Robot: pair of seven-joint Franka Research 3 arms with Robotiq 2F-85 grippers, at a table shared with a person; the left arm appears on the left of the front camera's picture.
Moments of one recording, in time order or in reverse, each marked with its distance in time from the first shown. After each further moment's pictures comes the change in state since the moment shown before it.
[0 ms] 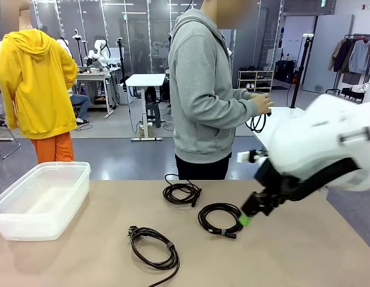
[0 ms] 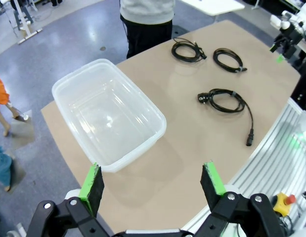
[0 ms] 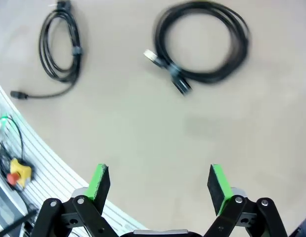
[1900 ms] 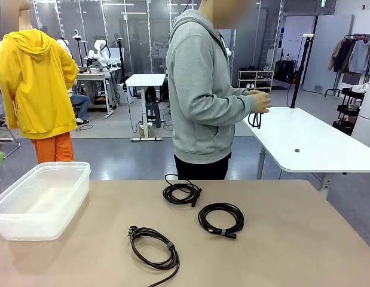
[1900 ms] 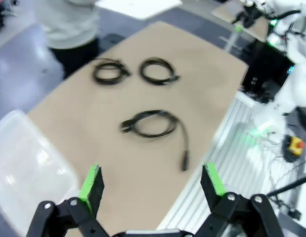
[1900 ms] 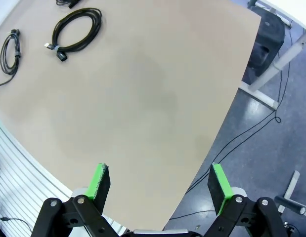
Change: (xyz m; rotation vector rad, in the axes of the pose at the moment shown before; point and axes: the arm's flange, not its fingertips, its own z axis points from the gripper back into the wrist) left arm 0.084 -0.144 -0.095 -0.299 0.020 -0.102; right arm -0.171 -0.209 0.124 -0.100 -0.273 -0.084
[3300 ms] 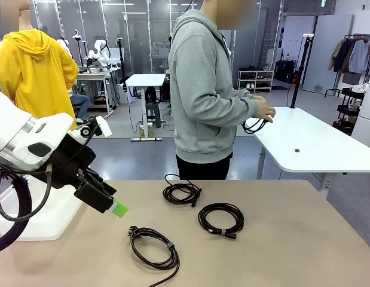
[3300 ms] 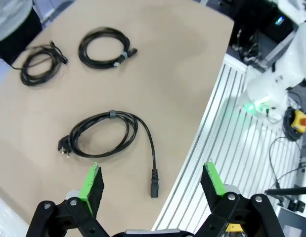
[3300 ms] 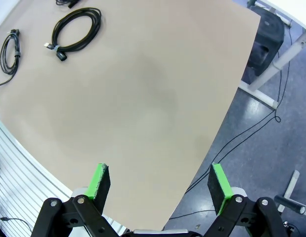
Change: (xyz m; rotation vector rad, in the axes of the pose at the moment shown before) left arm 0.030 -0.074 -0.190 -0.079 0.247 -0.110; right arm 0.000 0.000 0.000 -0.002 0.001 -0.001
